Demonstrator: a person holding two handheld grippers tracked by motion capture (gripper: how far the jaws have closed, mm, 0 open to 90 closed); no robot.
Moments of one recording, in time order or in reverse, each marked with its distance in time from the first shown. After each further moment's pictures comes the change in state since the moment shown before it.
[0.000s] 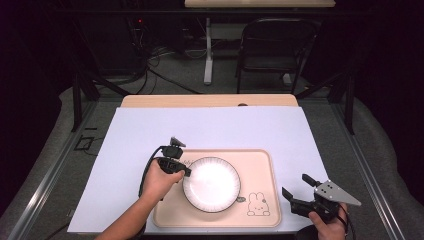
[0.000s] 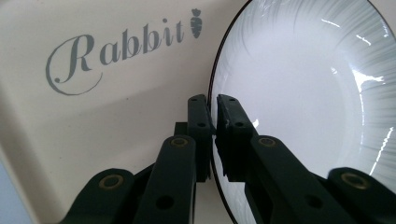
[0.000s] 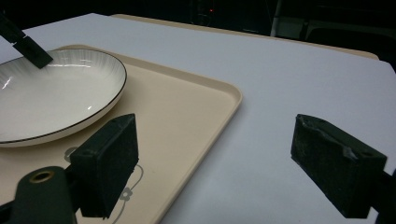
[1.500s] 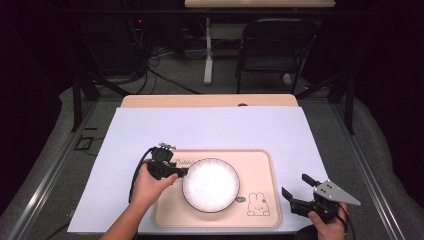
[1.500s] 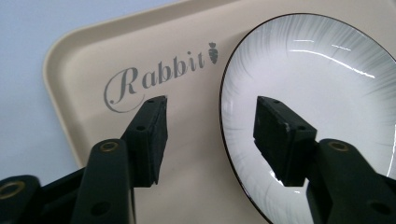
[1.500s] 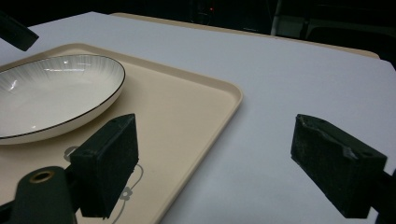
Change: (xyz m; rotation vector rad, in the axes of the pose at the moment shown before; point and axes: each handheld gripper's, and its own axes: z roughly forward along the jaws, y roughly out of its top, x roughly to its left) left arm 0.010 -0.023 -0.025 -0.208 0.046 0.110; right arm 0.000 0.000 0.001 0.006 0.000 0.000
